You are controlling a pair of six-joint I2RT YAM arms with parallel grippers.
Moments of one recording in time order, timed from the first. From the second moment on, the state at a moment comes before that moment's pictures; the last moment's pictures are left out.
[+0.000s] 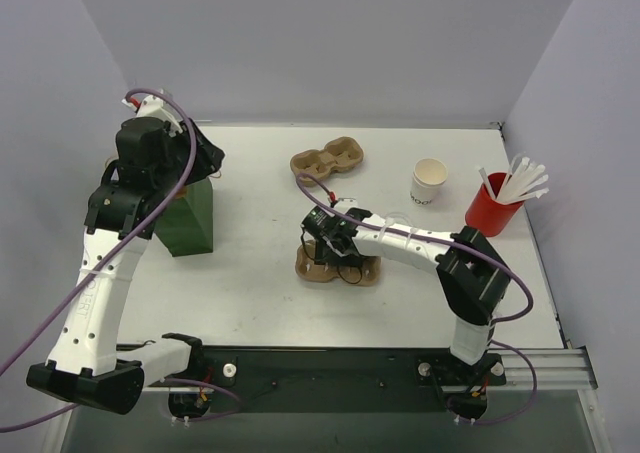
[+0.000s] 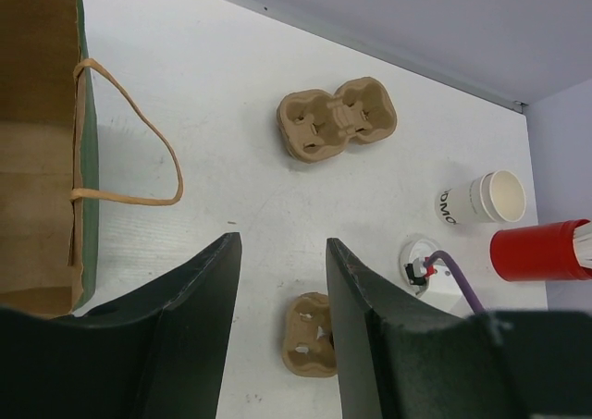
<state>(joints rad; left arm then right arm) -0.22 1.16 1.53 -0.76 -0.03 -0.54 0.92 1.79 1.24 -0.74 0.37 0.93</state>
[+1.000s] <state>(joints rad) 0.04 1.47 1.95 -1.03 -0.40 -0.28 0.90 1.61 1.23 -0.71 0.33 0.74</state>
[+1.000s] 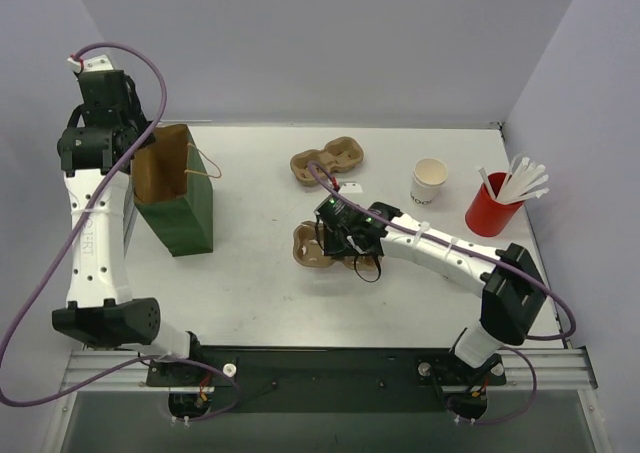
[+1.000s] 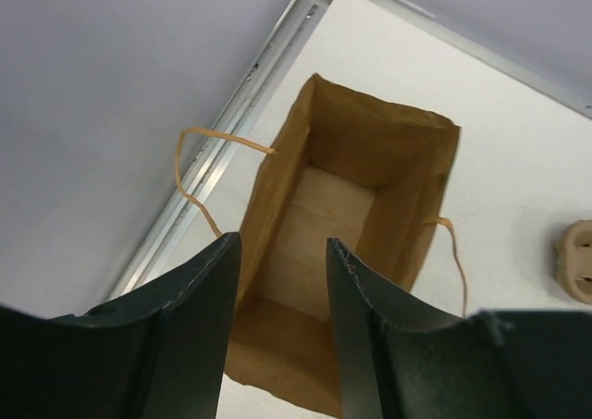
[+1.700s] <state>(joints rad) 0.13 1.71 1.98 -1.16 -0.46 -0.19 0.80 1.49 1.23 -0.71 0.18 0.61</state>
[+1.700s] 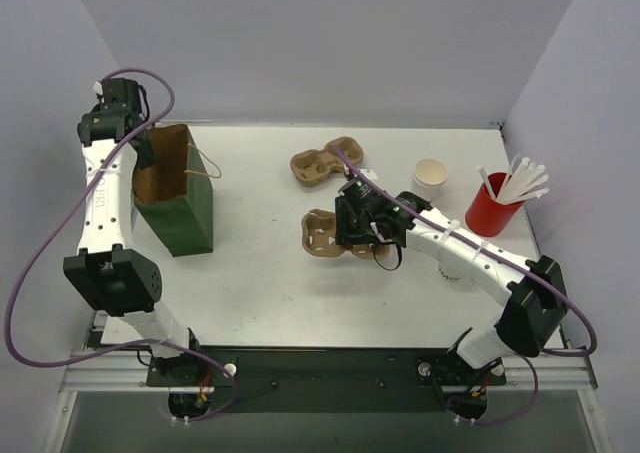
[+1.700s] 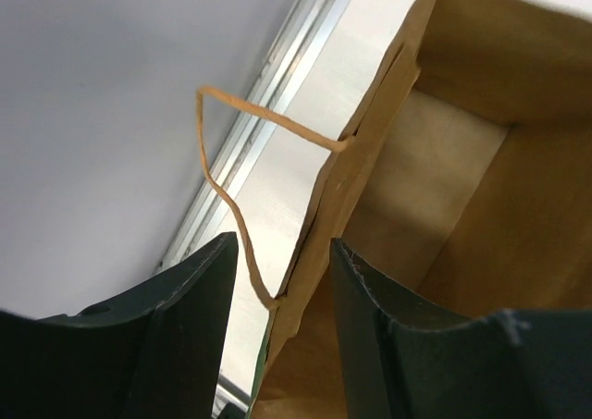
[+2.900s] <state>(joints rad) -0.12 1.62 1.87 -1.02 -0.32 -0.03 0.78 1.34 1.26 -0.67 0.17 0.50</state>
